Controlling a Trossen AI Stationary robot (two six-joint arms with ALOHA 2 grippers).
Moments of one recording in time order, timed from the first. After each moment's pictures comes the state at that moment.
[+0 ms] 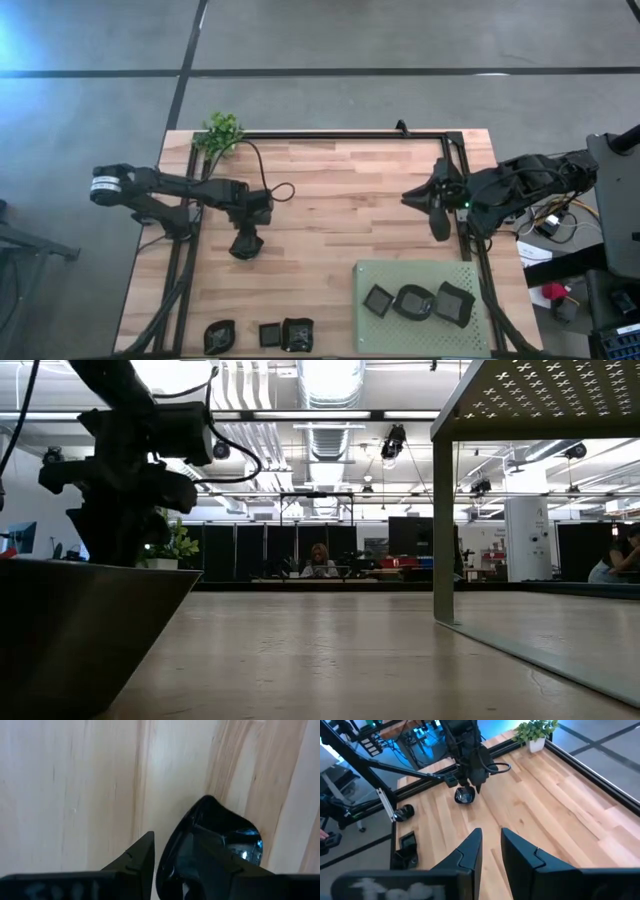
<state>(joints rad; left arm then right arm) 0.12 1.32 0.68 -0.74 0.22 -0.02 0.36 1.02 1.38 -0.91 0.43 0.62</state>
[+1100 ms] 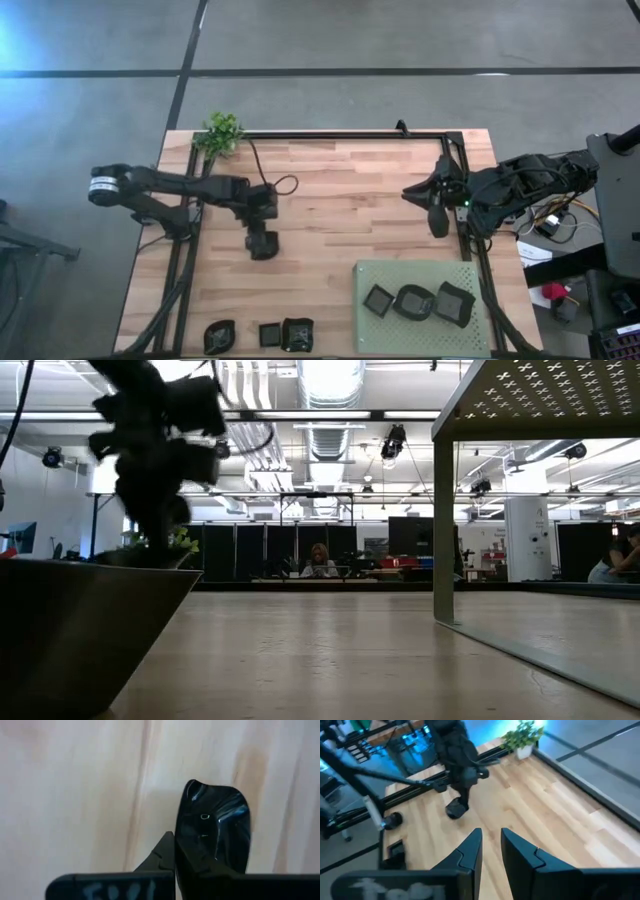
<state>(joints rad) 0.12 1.30 0.76 -0.68 0.23 -0.13 0.35 1.02 1.38 -0.92 0.49 0.62</state>
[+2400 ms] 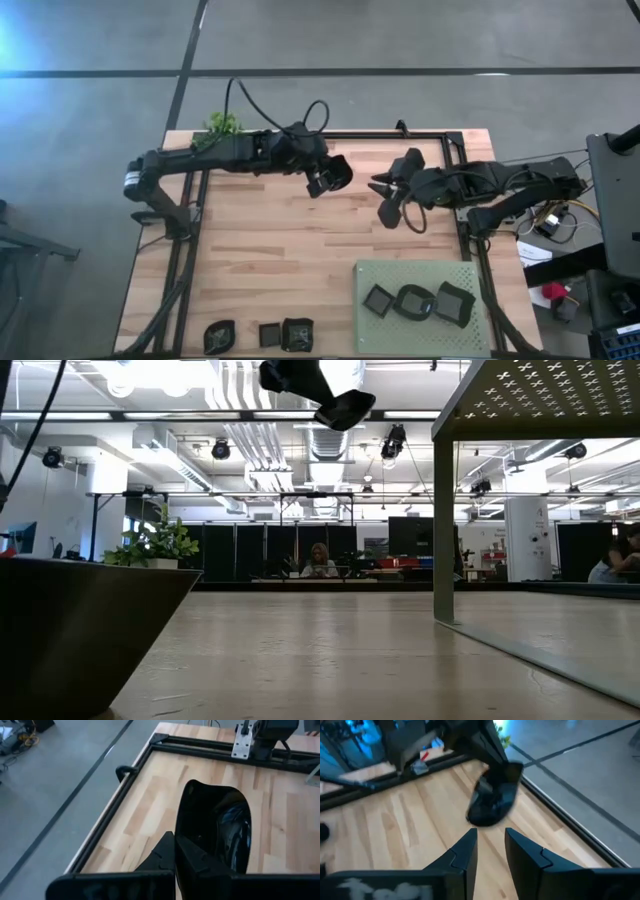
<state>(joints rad) 0.14 1.59 1.68 -0.69 -0.27 -0.05 0.18 1.24 1.36 -0.74 0.55 0.44</state>
